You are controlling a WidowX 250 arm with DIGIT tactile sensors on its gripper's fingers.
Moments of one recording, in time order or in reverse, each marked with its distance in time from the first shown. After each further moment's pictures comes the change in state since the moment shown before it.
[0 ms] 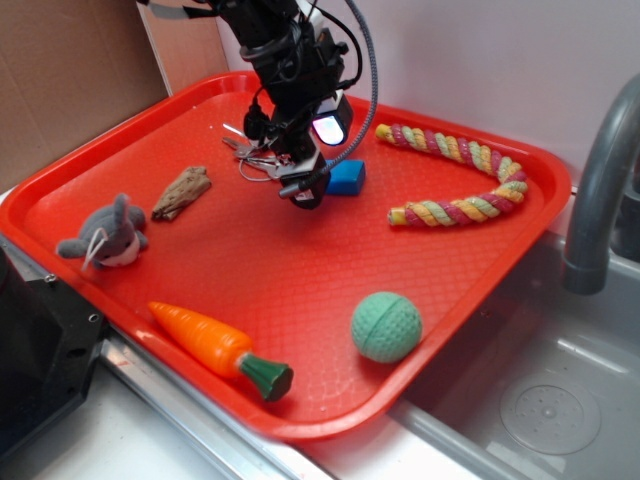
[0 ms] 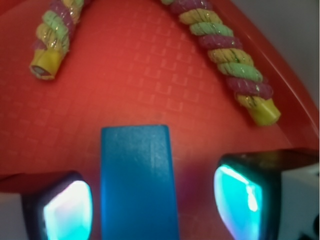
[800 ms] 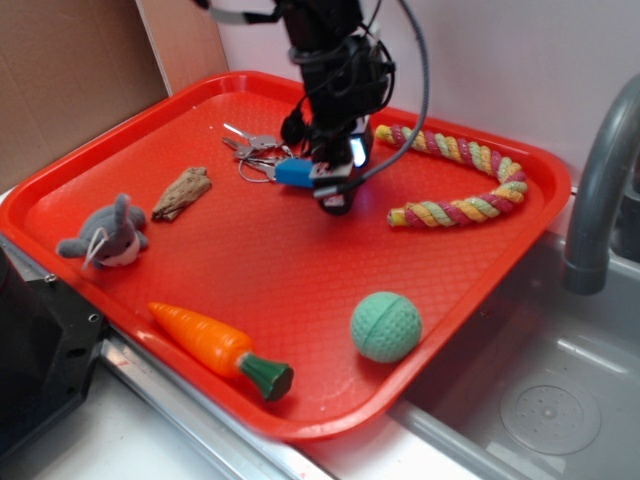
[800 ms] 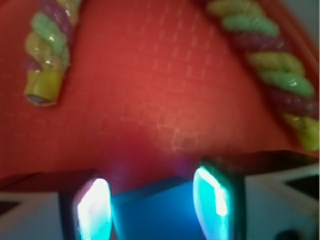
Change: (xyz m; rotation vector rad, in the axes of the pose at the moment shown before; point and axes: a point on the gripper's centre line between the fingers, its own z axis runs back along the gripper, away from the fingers) arm 0.020 0.000 -0.021 -0.057 0.174 0.058
